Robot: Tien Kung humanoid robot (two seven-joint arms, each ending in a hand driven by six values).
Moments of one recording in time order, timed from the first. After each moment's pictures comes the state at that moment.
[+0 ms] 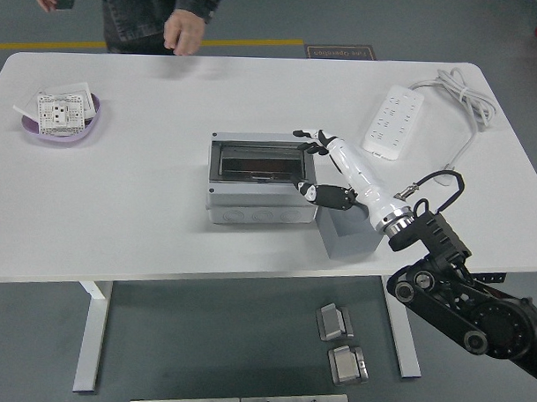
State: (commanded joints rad) left arm -0.03 0.31 -0.61 -0.29 0.62 0.10 0.29; right arm 0.40 -0.36 0.75 1.38 -1.58 -0.45 0.06
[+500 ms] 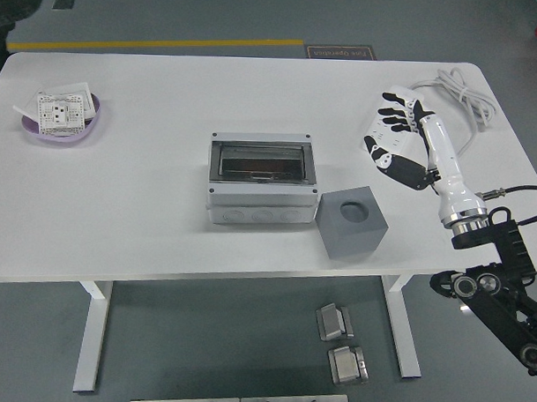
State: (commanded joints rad) left arm -0.03 0.33 -0.64 -0.29 0.65 0.09 0.29; right arm 0.22 -0.40 1.08 1.56 -1.53 -0.47 0.10
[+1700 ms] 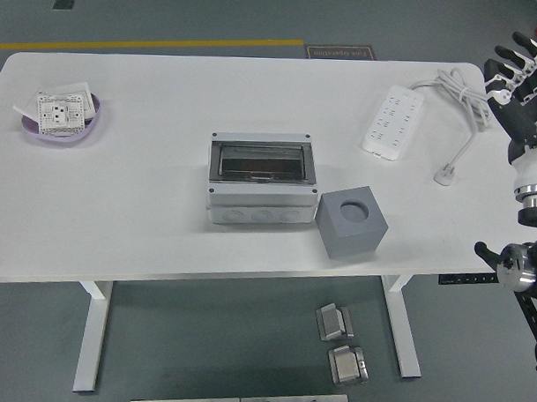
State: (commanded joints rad) left arm -0.04 0.33 -0.65 -0.32 0.70 0.09 0.29; right arm 0.17 -0.39 1.32 1.57 -0.89 -0.47 0.34
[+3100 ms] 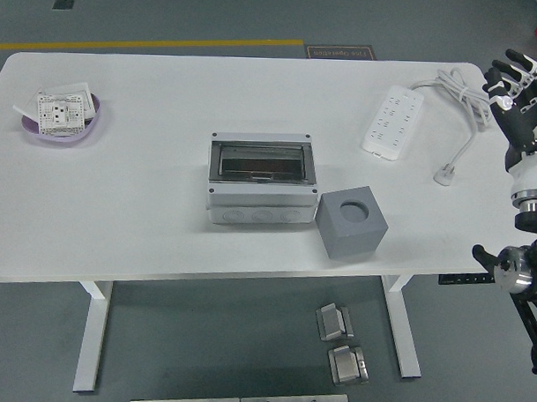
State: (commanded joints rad) left arm -0.06 0.32 -0.65 -0.32 0.68 0.09 0.29; right arm 0.17 -0.38 1.31 1.53 -0.87 -0.46 0.34
